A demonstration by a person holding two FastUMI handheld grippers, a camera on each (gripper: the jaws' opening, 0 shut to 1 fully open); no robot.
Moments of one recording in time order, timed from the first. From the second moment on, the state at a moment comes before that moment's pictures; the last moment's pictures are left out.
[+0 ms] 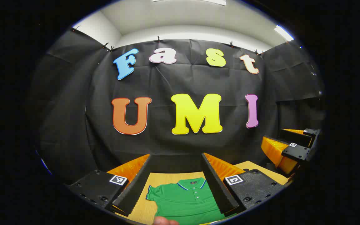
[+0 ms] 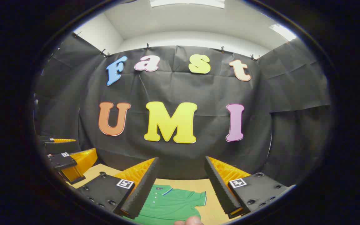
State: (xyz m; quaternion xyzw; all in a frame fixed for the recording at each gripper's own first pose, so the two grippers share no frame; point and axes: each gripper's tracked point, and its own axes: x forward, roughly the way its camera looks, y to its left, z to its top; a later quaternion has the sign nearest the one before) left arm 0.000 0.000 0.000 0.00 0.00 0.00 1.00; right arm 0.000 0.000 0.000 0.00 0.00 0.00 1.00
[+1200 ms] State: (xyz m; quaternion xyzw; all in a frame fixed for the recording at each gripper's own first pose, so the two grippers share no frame) left arm 0.018 0.025 0.000 -0.02 0.03 0.01 1.00; right arm 0.017 0.011 0.001 -0.02 0.03 0.02 1.00
